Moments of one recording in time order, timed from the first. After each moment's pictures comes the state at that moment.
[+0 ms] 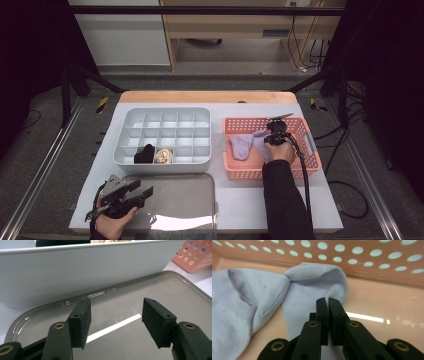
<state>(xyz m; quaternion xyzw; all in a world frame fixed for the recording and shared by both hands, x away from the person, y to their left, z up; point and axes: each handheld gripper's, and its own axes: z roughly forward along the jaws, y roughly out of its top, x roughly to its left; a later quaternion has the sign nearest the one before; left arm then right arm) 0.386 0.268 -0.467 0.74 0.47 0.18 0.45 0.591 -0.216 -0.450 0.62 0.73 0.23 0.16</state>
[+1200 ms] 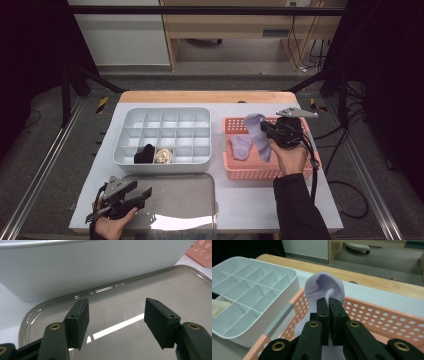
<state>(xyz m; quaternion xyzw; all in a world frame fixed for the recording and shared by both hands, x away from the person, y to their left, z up) 0.383 0.266 -0.469 0.74 0.49 0.20 0.42 0.499 -0.199 -0.336 0.47 0.72 0.44 0.25</state>
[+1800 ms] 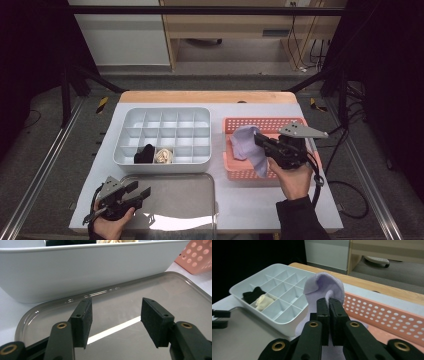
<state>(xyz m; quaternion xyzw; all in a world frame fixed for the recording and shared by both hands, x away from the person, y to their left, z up) 0.379 0.271 -0.465 0.73 0.48 0.19 0.45 0.431 -0.185 -0.317 0.41 0.73 0.50 0.22</state>
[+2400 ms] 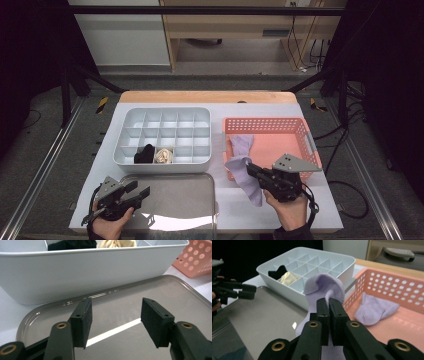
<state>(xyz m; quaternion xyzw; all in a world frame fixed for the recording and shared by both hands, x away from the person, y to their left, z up) 0.377 0.272 -0.462 0.72 0.48 0.19 0.46 0.384 -0.177 -0.367 0.38 0.75 0.51 0.18</state>
